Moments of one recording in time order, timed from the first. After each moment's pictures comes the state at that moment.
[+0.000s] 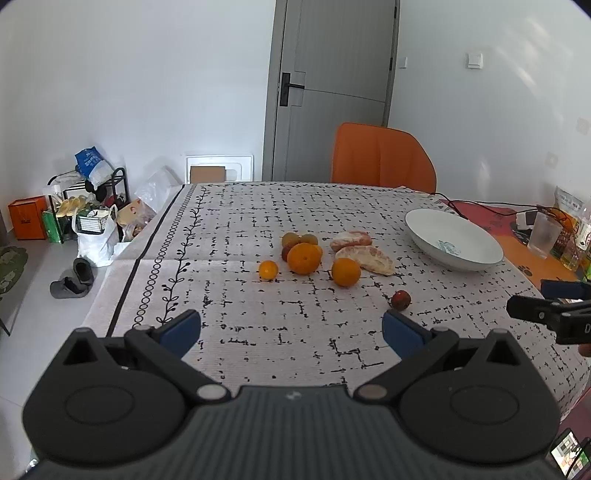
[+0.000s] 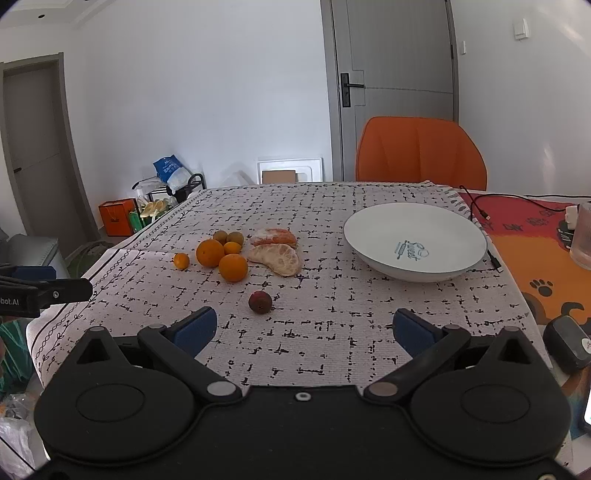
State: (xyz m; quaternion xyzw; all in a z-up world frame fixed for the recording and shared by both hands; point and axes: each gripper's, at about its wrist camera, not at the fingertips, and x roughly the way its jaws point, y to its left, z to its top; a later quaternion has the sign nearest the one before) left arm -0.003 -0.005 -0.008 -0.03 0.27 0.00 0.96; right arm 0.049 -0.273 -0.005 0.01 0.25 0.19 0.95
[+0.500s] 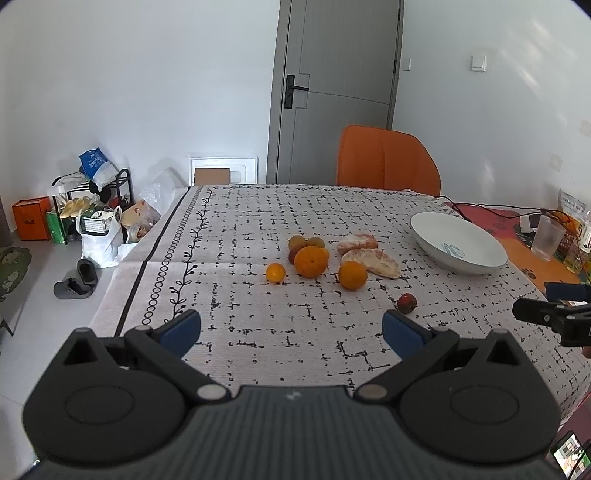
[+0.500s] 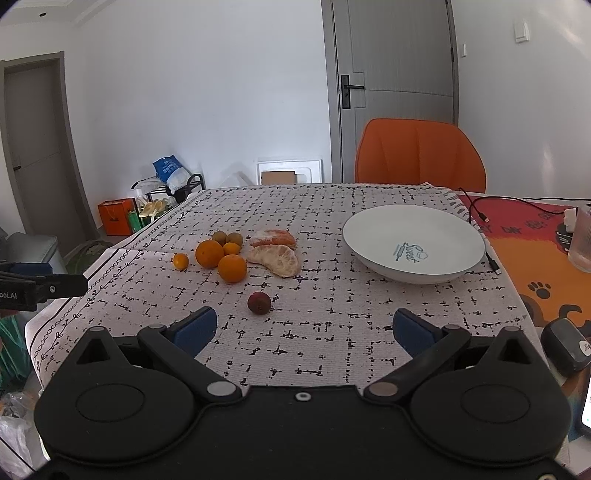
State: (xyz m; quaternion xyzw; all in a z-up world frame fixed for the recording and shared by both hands) left arm -0.005 0.000 -0.006 -0.03 0.27 0.00 0.96; right arm 0.049 -0.274 -0.005 0.01 0.25 0.18 0.95
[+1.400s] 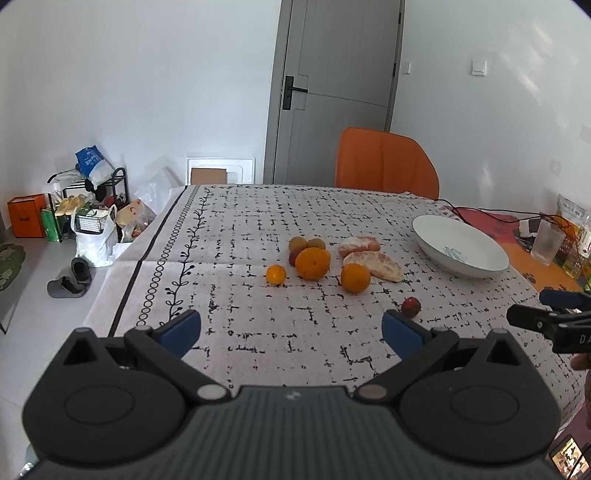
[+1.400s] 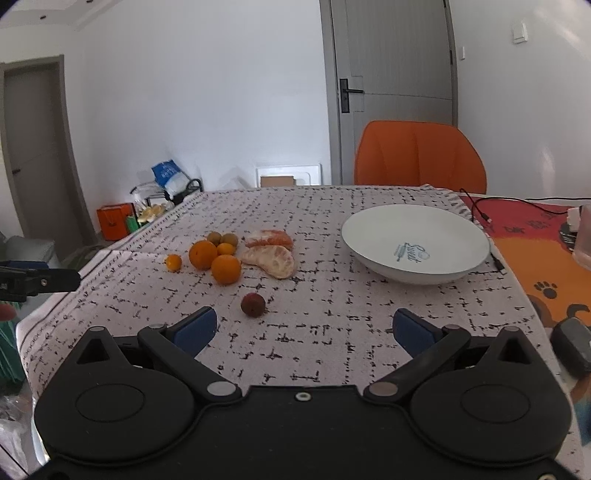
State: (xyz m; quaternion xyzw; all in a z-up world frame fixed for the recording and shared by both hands) left arm 0.006 0.009 -0.013 -0.05 0.26 -0.01 0.96; right arm 0.059 -0.273 -0.018 0.01 0.23 0.19 0.95
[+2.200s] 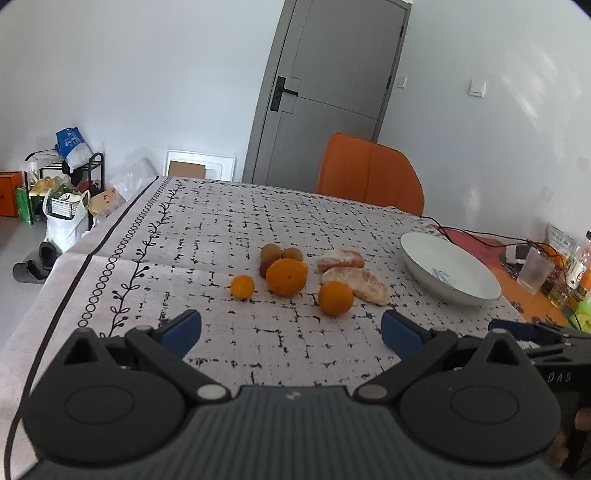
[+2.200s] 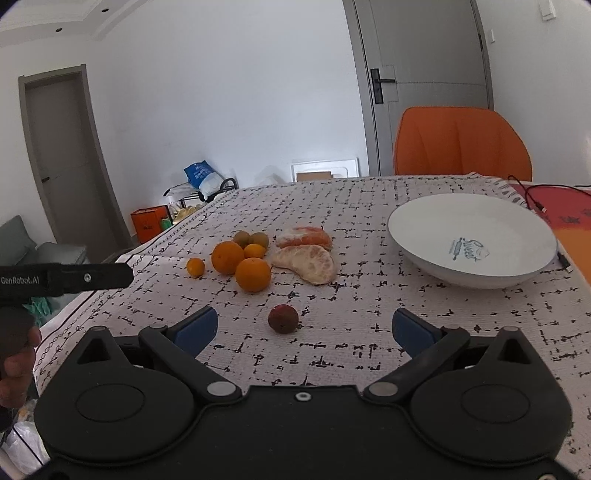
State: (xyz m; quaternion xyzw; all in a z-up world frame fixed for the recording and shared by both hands) left arm 0.055 0.007 -0.037 -0.10 0.25 -0.04 0.96; right arm 0.104 -0.252 -0.040 0.04 0.24 0.25 0.94
